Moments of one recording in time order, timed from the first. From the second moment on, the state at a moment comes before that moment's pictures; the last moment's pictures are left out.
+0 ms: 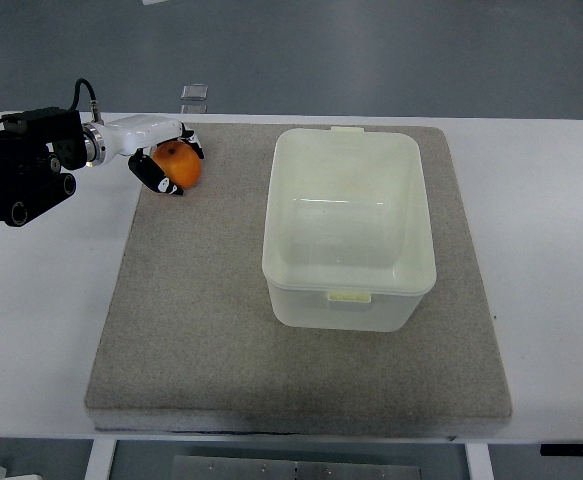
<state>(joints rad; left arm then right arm) -1.21 0.40 0.22 -0.56 1.08 0.02 -0.39 0.07 0.00 -0.05 0.23 0.07 -0.21 0.10</state>
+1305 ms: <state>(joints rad) -1.17 0.35 -0.25 -0.58 0.36 -0.22 -0.39 0.07 0.00 -0.05 0.23 0.07 -0.21 0.10</state>
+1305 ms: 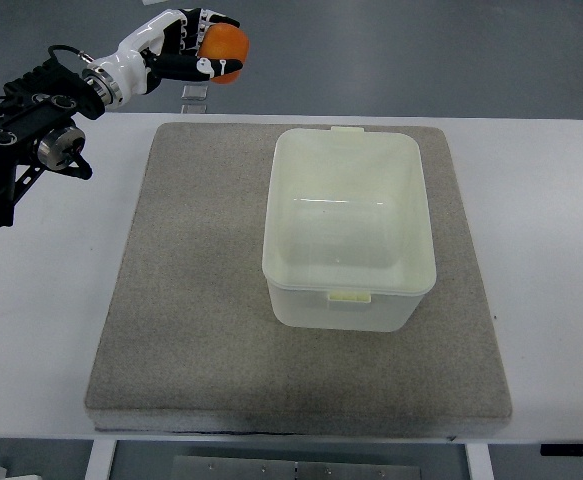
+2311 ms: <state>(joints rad) -1.19 0.31 -0.30 -0.74 0.35 -0.37 -0.39 0.07 0.00 -0.05 0.23 0.07 -0.21 0.10</state>
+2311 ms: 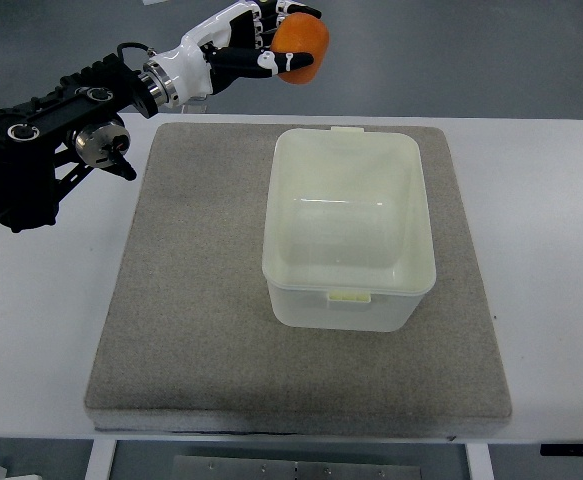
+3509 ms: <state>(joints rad) -1.32 0.38 -0.19 -0.92 0.62 -0.55 -0.39 0.07 0.00 -0.05 0.23 0.07 -0.21 0.10</state>
